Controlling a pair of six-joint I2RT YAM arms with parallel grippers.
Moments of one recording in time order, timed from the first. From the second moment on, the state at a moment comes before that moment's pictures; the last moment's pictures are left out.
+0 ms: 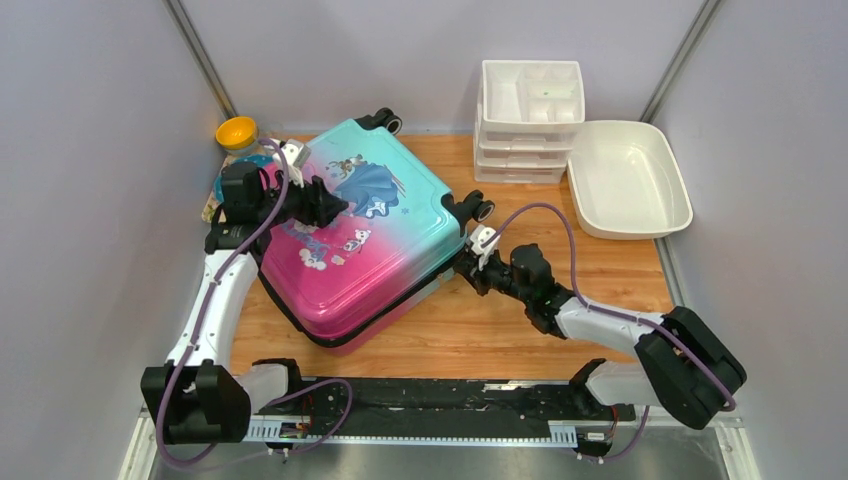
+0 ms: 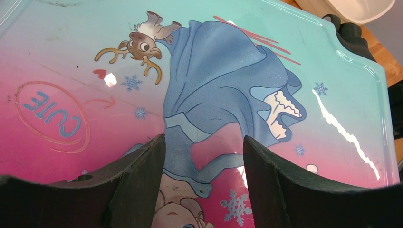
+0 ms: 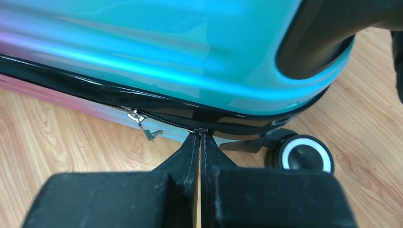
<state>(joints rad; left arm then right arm) 0.02 1.13 0.99 -0.27 0.71 0.04 0.68 1.27 0.40 0.61 -0.27 -0.09</state>
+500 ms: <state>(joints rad) 0.02 1.20 1.01 -0.25 0.65 0.11 0.46 1.28 0.50 0.47 -0.41 -0.21</state>
